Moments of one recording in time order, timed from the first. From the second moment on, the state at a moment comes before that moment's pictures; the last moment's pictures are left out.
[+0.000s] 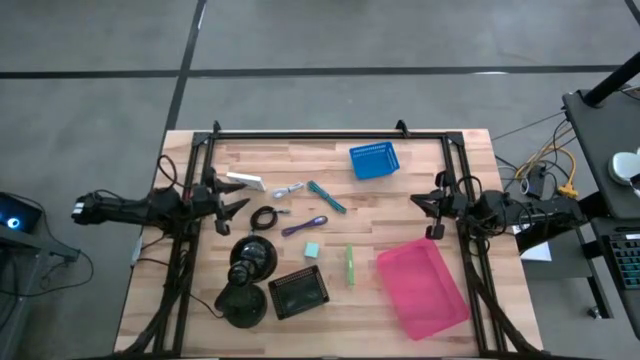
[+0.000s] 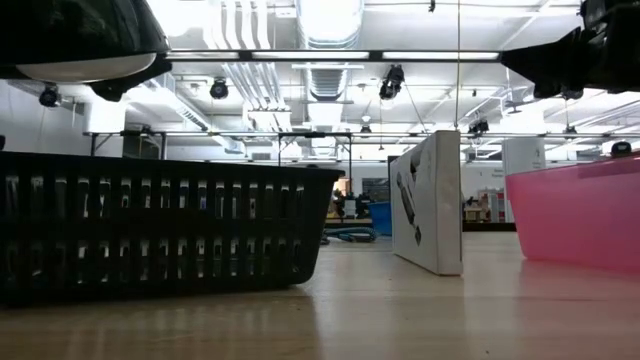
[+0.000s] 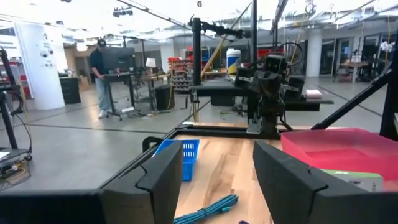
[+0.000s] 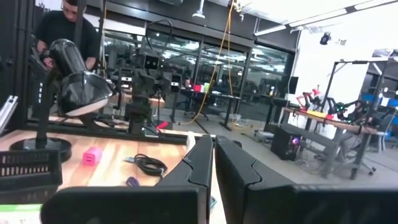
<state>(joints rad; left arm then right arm) -0.10 0.18 0.12 0.15 -0.39 0.09 0.10 0.06 0.01 0.26 0.29 -0.21</state>
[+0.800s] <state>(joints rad) -0.10 0.60 0.37 0.14 -0.43 0.06 0.10 0.06 0.01 0.09 0.29 -0.18</state>
